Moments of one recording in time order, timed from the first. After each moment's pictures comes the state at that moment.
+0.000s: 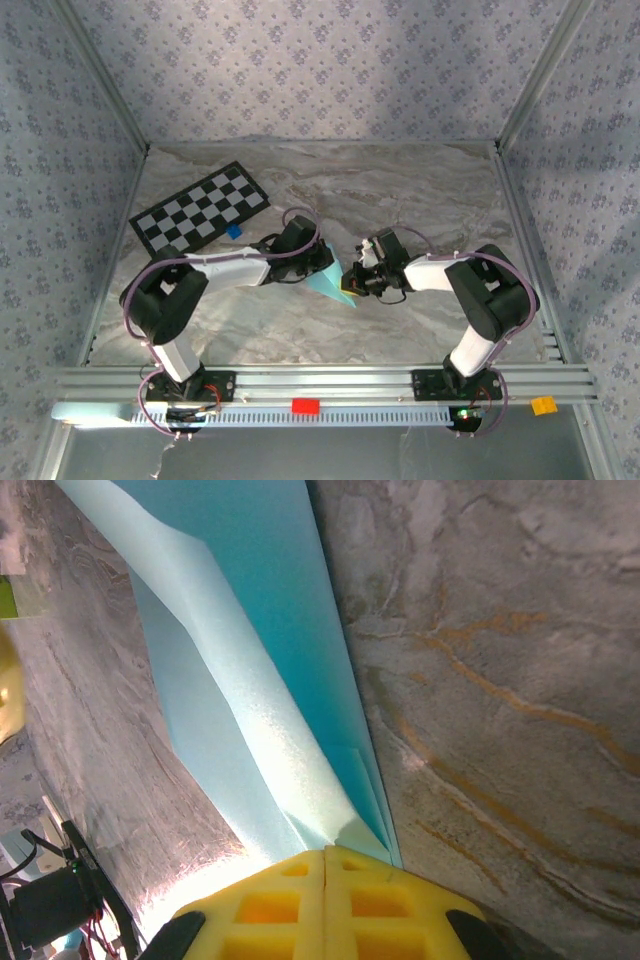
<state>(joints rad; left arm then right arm) -0.79 1.70 0.92 0.00 0.14 -1.06 0.53 1.68 0.65 0.05 -0.60 0.73</state>
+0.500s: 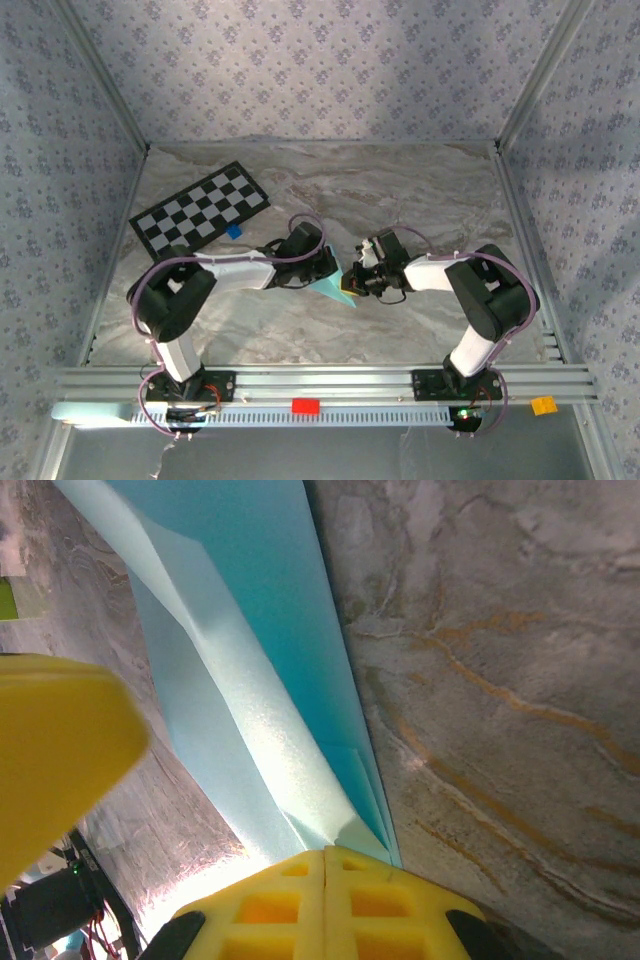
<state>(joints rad) -0.83 1.76 0.91 0.02 0.17 -1.07 0.53 1.68 0.65 0.05 -0.60 0.73</state>
